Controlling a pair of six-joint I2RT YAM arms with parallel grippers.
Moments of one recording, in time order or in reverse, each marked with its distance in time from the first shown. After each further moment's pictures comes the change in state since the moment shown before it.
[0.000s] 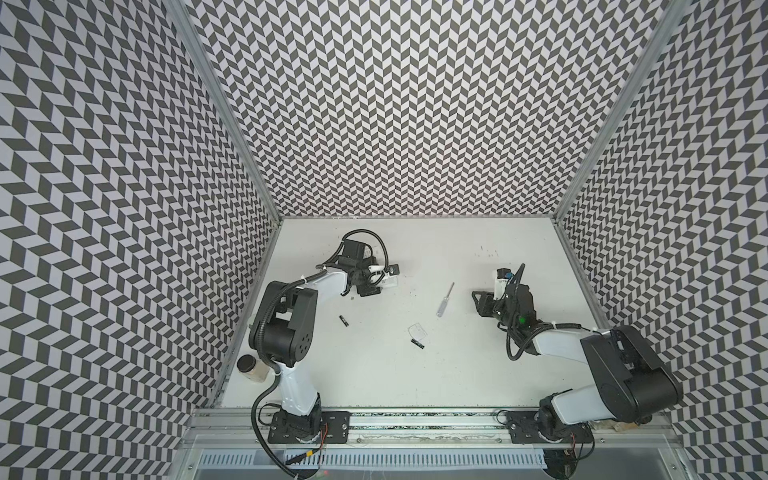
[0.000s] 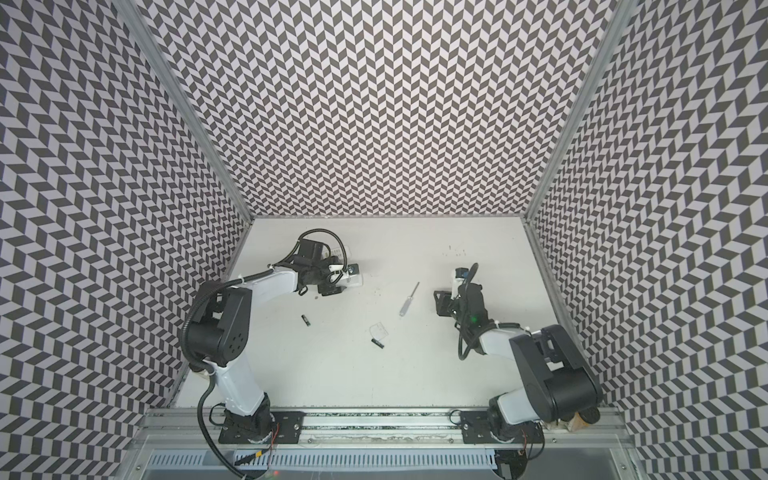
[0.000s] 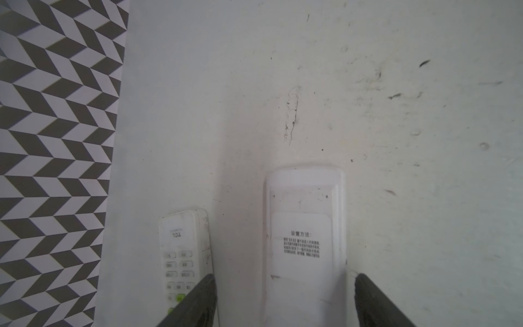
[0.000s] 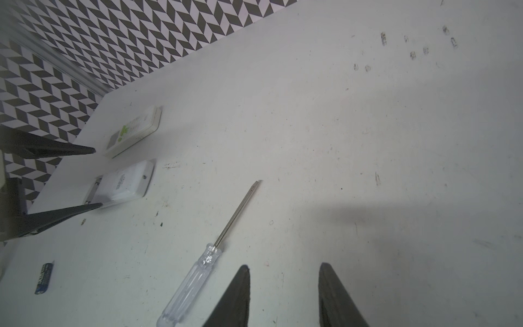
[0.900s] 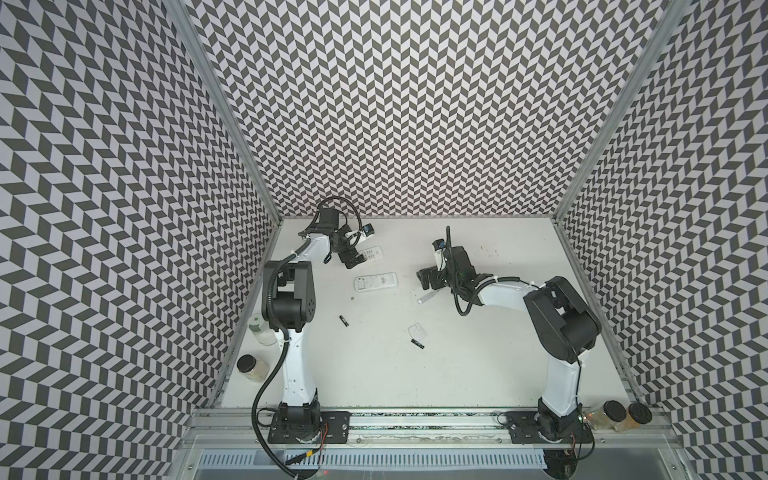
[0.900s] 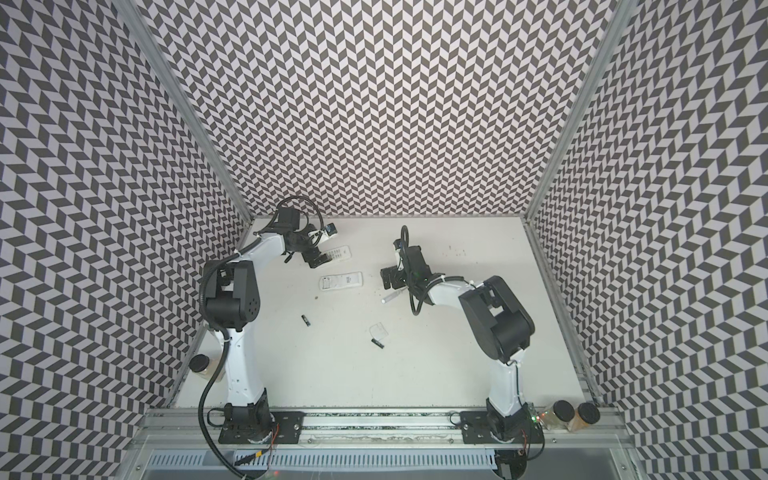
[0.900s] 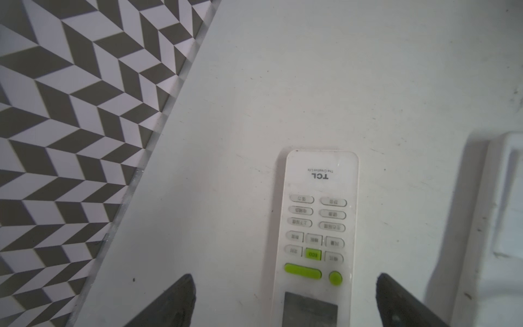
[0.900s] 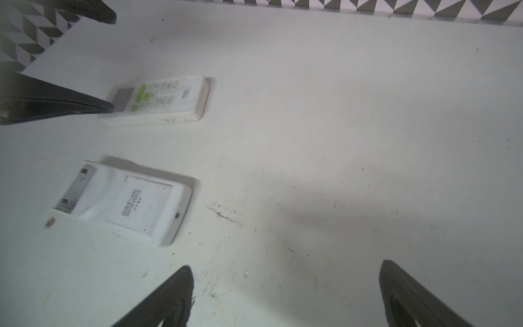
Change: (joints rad) left arm 0.214 0.386 0.607 -0.304 0.107 -0.128; right arm 0.258 0.511 0.726 -0.352 0.128 -0.269
